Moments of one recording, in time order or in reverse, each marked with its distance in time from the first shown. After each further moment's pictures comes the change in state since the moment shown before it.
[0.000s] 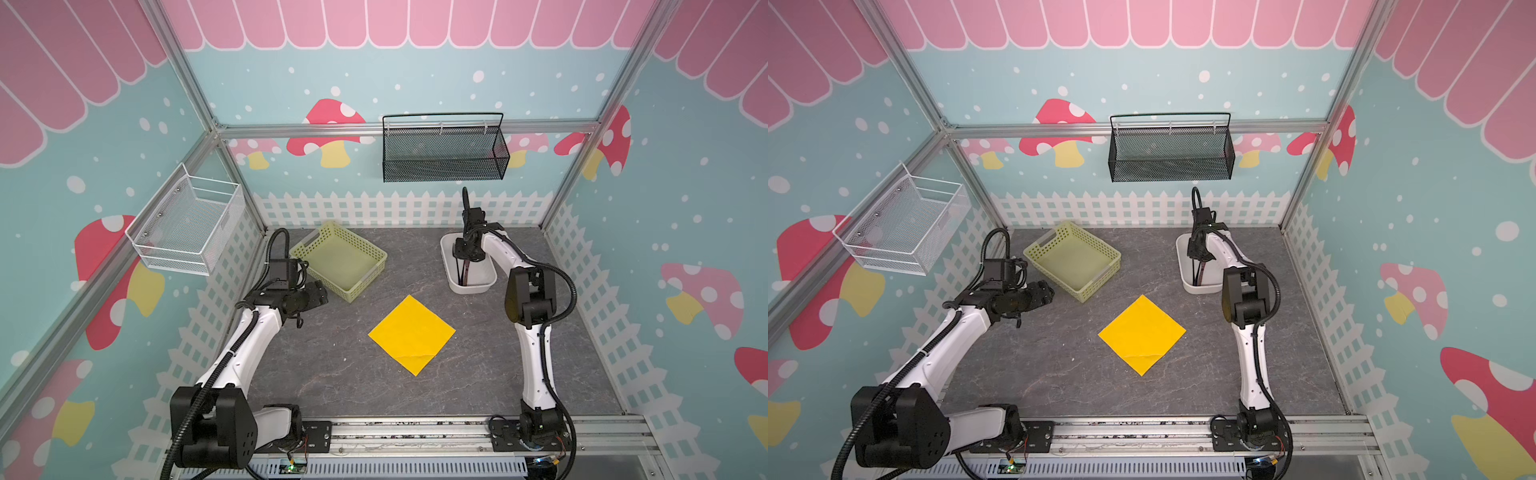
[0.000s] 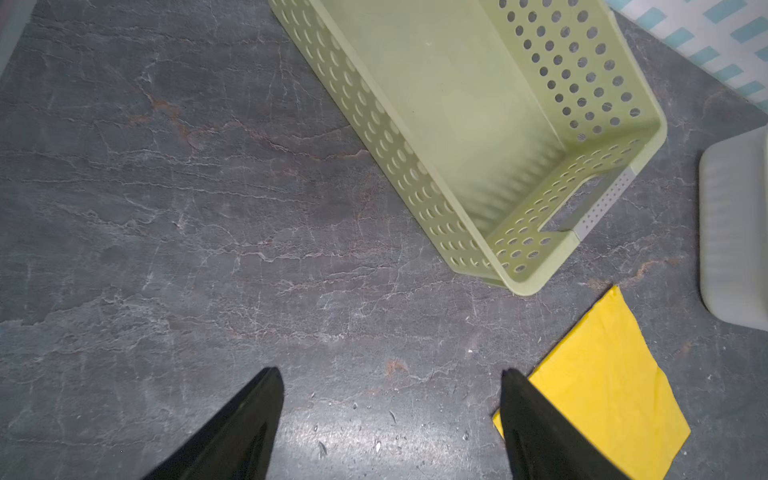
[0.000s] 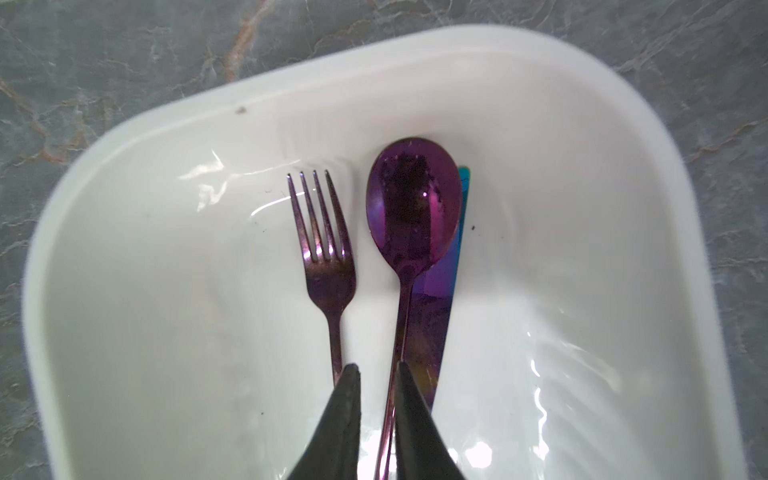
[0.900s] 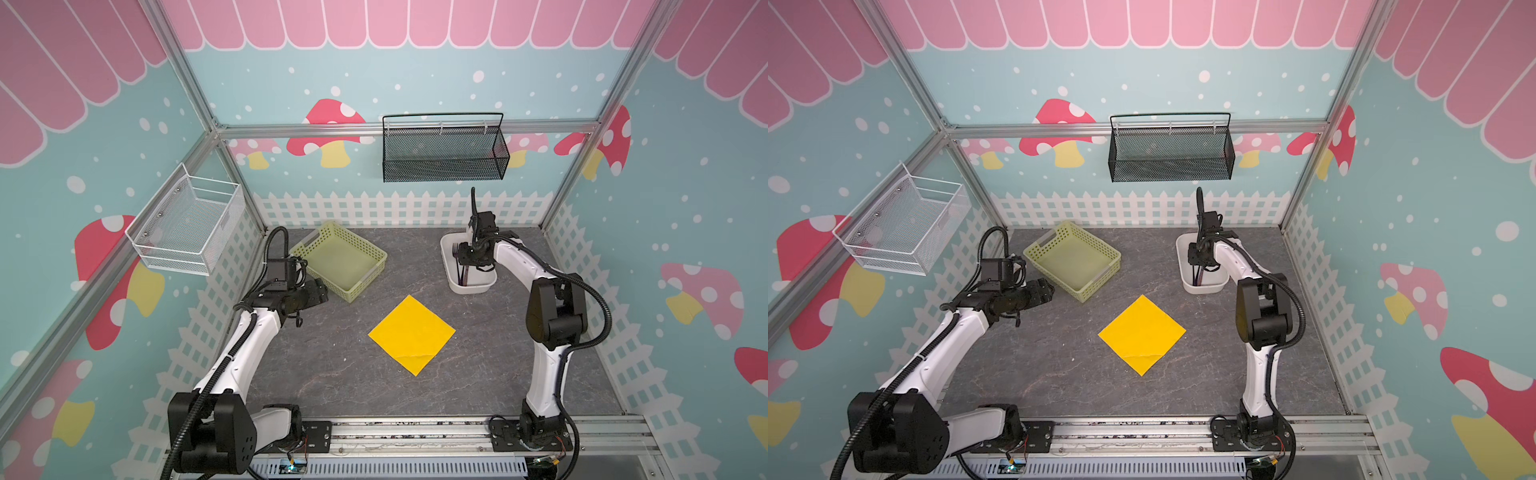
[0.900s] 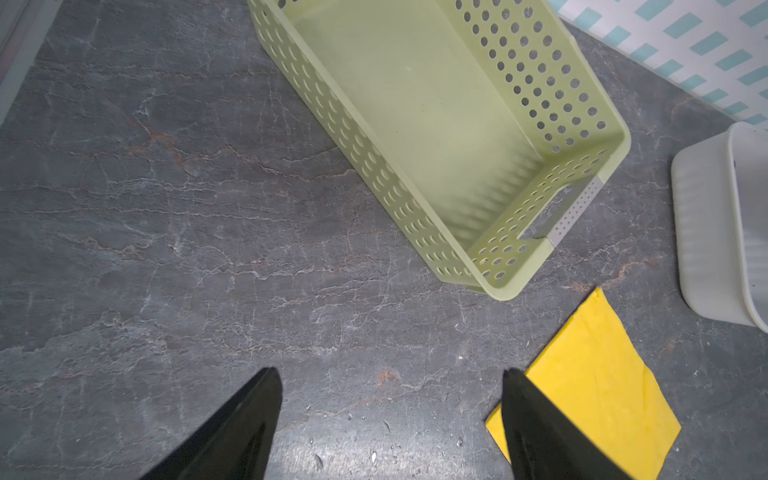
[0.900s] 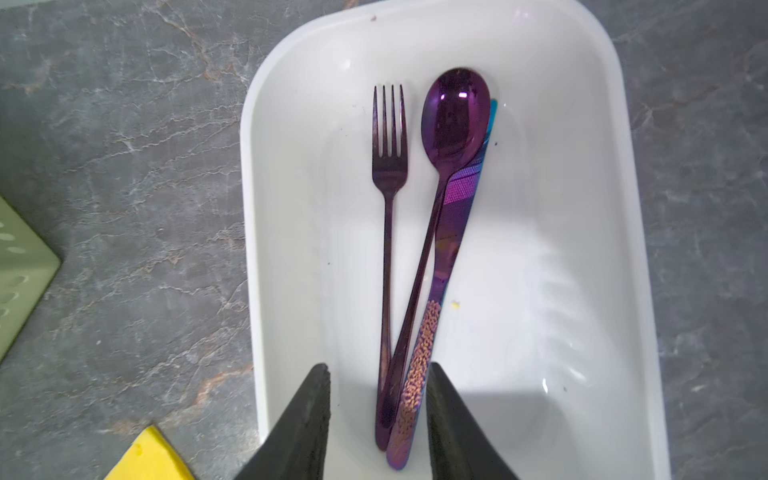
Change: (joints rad) left arm 0.000 -0.017 0.000 0.022 0.014 0.022; right arm 0.016 -0.320 -0.370 0.125 -0.091 -0.071
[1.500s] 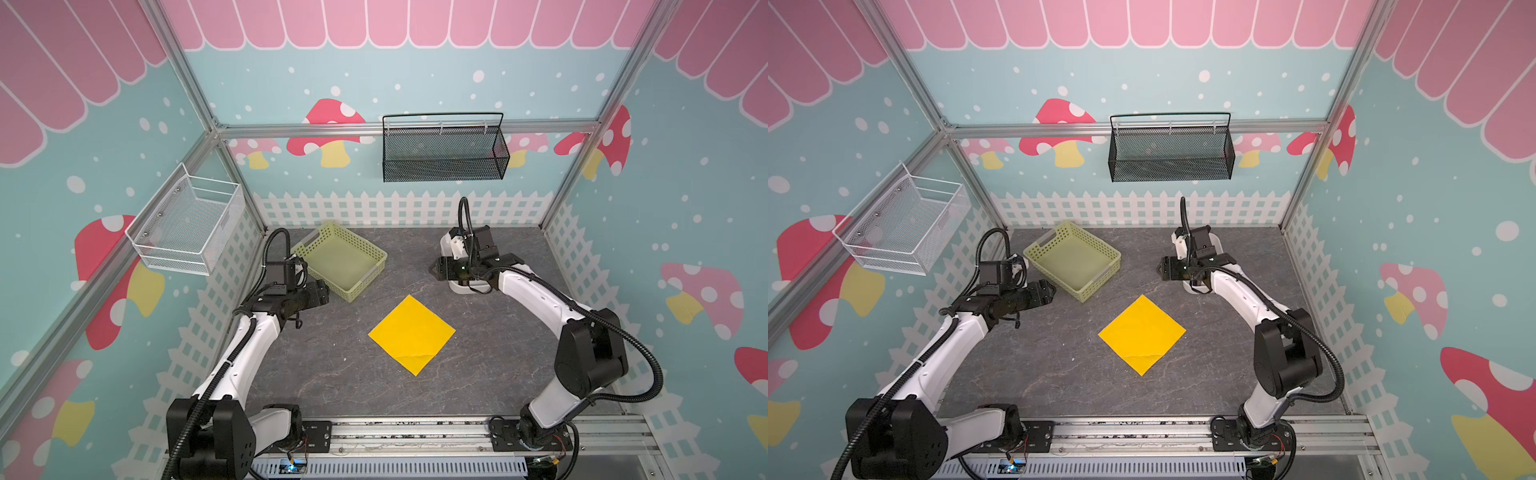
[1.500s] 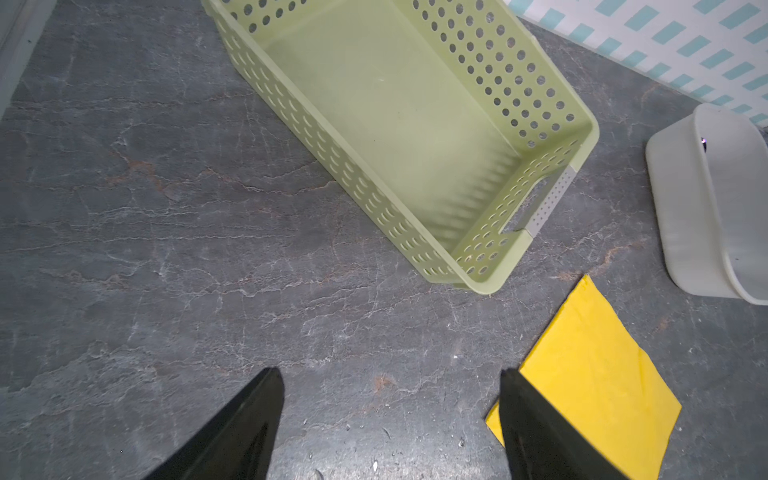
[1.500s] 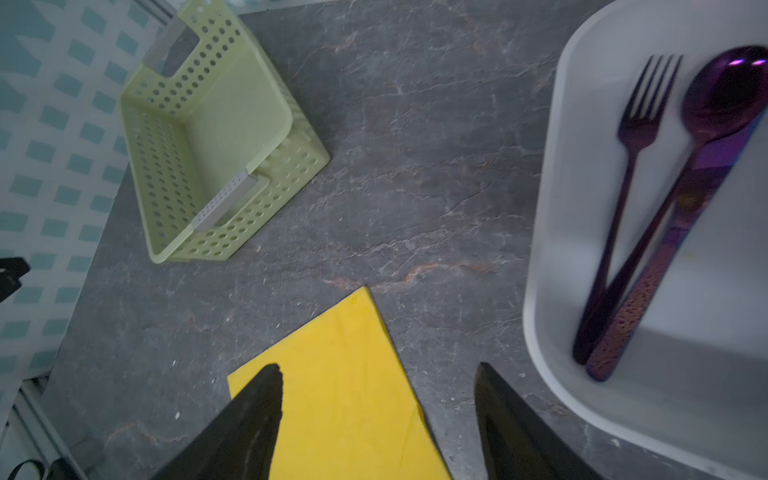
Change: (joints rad) left arm 0.000 -0.038 -0.037 0.054 0.029 0.063; right arm 0.150 -0.385 -0.365 0.184 -0.227 0.036
